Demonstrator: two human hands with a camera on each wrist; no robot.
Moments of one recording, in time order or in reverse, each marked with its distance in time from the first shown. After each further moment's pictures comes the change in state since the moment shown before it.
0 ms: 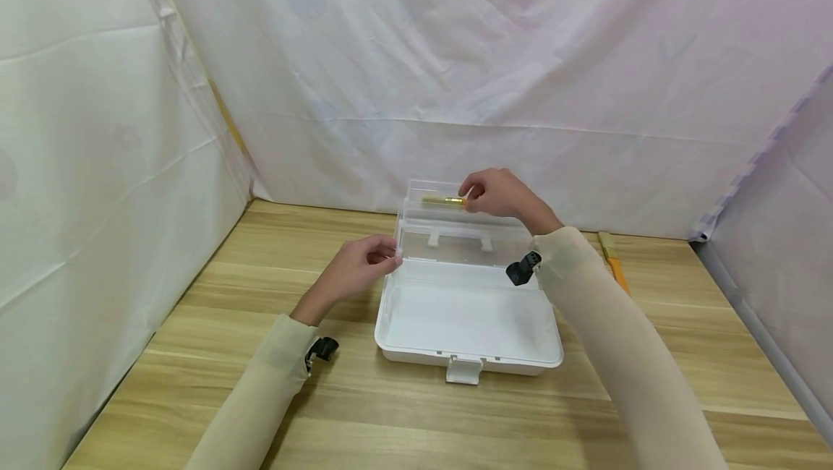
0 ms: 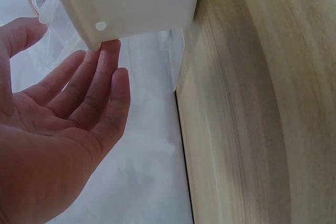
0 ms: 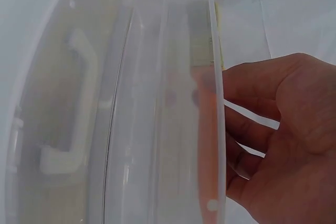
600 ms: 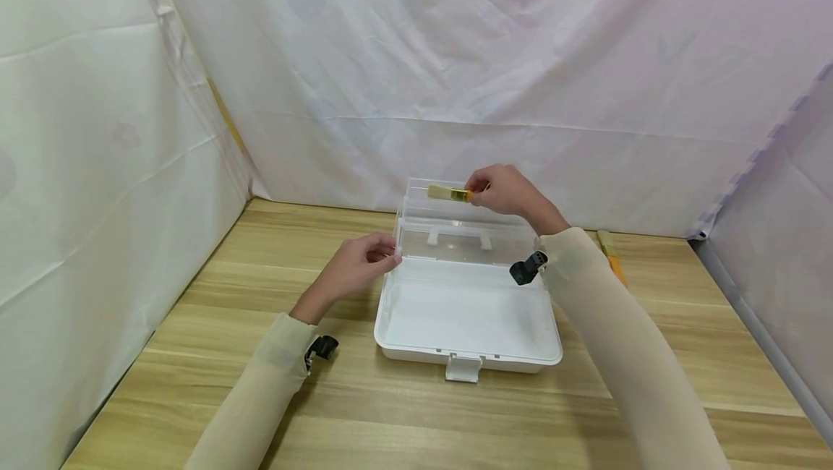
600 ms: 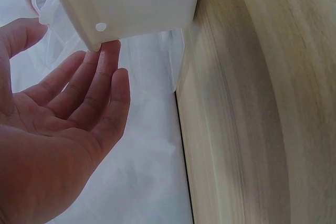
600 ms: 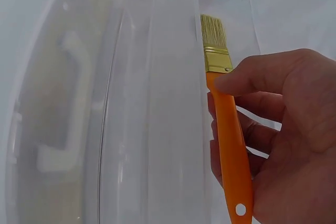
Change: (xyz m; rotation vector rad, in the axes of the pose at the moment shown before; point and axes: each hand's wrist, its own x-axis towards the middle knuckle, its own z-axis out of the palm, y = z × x) left_hand 0.001 0.001 -0.001 0.000 0.001 0.003; right_hand -0.004 0.005 -0.005 -0.008 0.076 -0.018
